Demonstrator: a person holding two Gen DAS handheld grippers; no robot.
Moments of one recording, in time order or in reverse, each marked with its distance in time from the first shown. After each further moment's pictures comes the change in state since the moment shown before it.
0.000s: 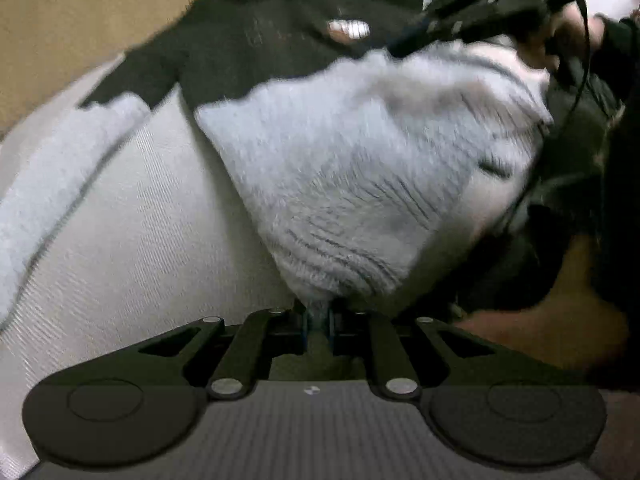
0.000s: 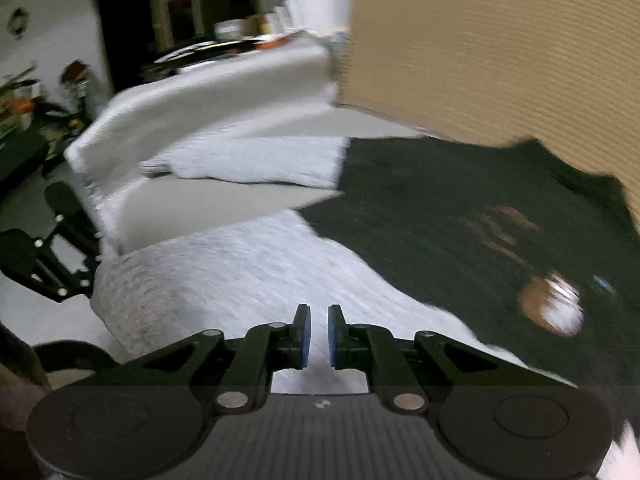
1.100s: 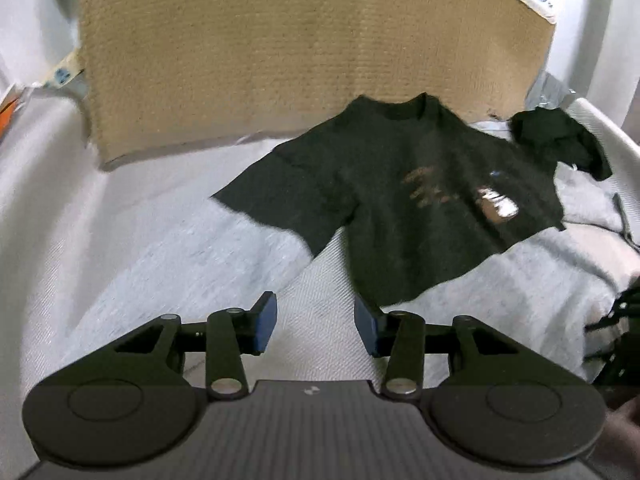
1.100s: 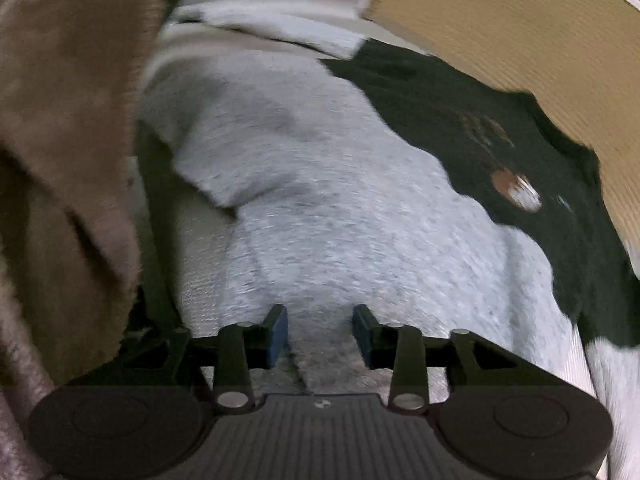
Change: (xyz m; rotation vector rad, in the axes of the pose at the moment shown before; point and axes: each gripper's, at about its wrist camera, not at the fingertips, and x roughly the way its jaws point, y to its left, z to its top) left arm -0.050 0.115 0.125 -0.284 -0.231 0.186; right arm -0.023 0.042 -0.104 -0.320 0.232 -0.098
